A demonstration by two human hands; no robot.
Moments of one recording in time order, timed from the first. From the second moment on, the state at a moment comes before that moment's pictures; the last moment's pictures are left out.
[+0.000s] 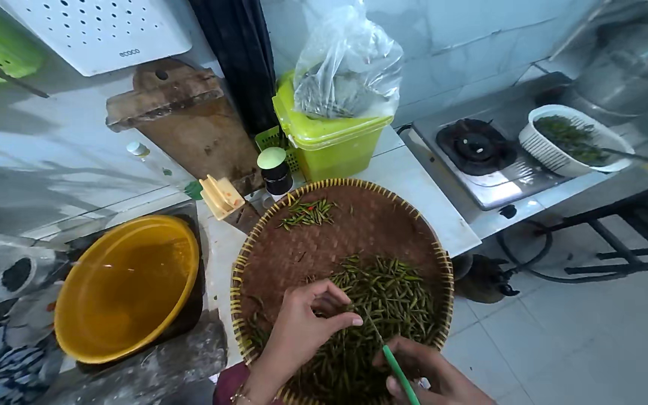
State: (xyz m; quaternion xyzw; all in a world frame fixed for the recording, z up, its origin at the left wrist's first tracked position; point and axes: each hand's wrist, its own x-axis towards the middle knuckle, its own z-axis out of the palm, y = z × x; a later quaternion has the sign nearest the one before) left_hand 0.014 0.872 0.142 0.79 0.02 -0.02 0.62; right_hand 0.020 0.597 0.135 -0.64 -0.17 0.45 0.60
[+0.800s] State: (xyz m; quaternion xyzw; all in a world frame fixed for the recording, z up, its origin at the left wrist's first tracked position) left_hand 0.005 0.856 0.126 0.75 0.03 -0.03 0.66; right_hand 0.003 0.605 0.141 -0.60 -0.06 0.47 0.64
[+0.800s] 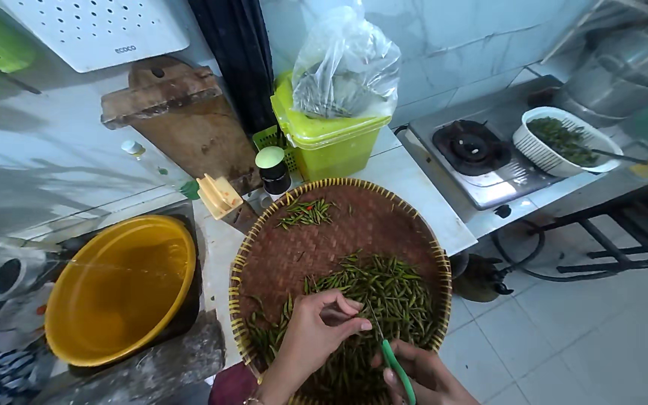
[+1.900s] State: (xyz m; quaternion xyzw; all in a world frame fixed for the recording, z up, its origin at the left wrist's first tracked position) left_hand 0.044 0.870 0.127 0.85 0.07 -0.10 0.51; right_hand -0.001 0.596 0.137 -0.64 -0.03 0.46 0.62
